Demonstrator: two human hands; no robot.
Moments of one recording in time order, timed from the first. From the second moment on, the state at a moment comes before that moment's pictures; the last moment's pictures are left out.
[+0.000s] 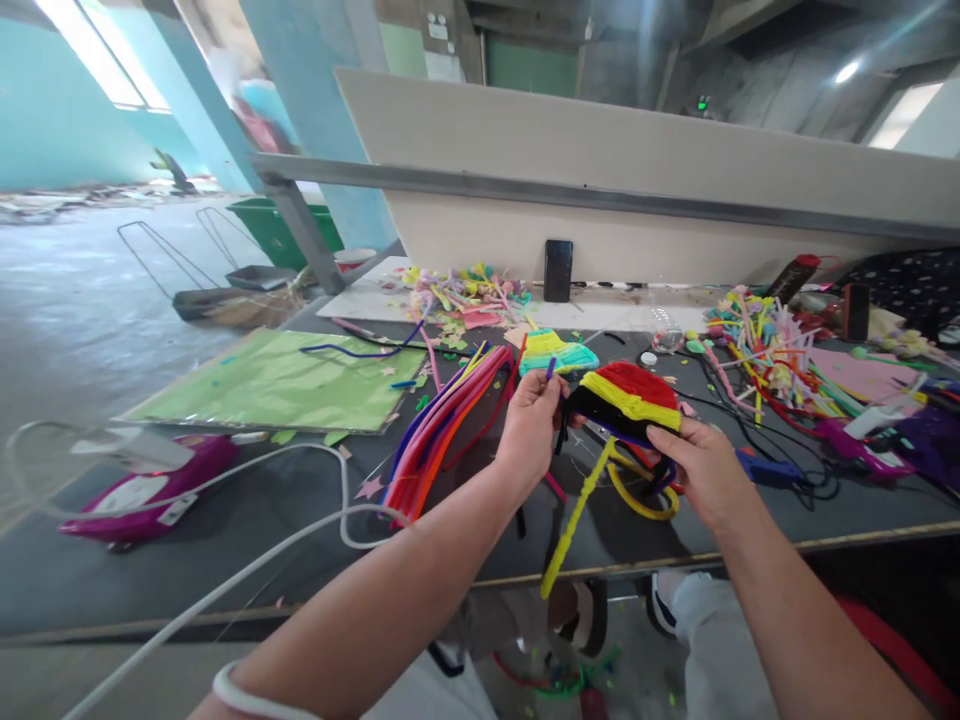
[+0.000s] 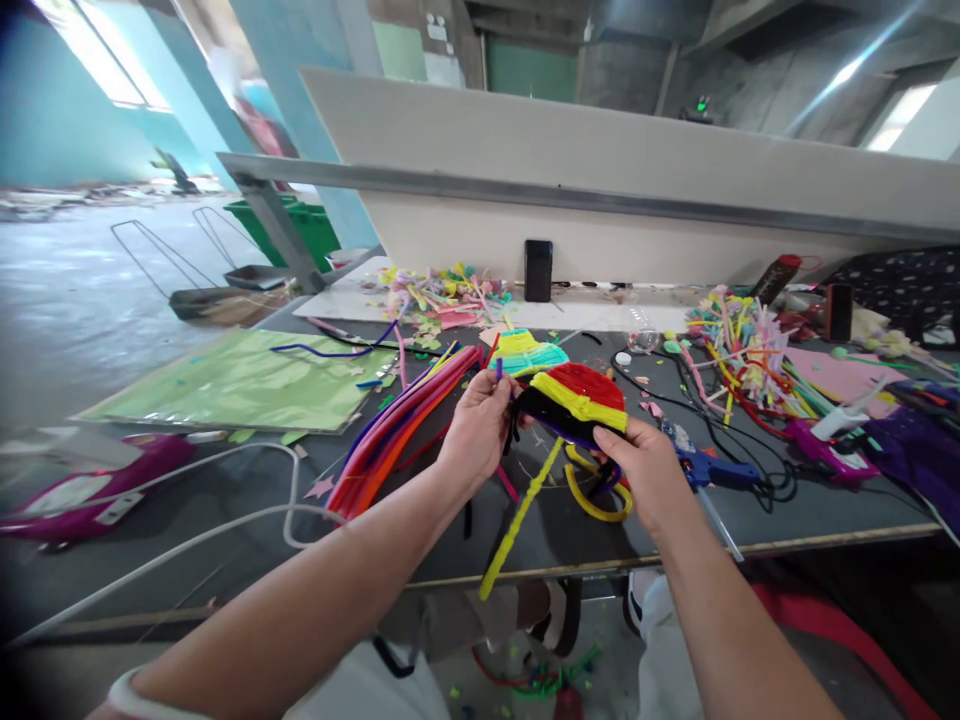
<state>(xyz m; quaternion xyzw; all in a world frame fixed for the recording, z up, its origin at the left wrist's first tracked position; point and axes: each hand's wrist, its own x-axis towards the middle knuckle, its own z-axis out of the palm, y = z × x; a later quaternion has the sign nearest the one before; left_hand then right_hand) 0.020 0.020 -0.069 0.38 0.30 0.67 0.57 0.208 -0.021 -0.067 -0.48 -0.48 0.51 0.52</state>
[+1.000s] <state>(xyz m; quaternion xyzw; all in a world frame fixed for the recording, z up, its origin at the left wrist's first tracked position) 0.036 0.000 -0.077 0.64 0.30 0.48 0.52 0.225 0.000 -0.035 -0.38 -0.81 0.44 0.08</state>
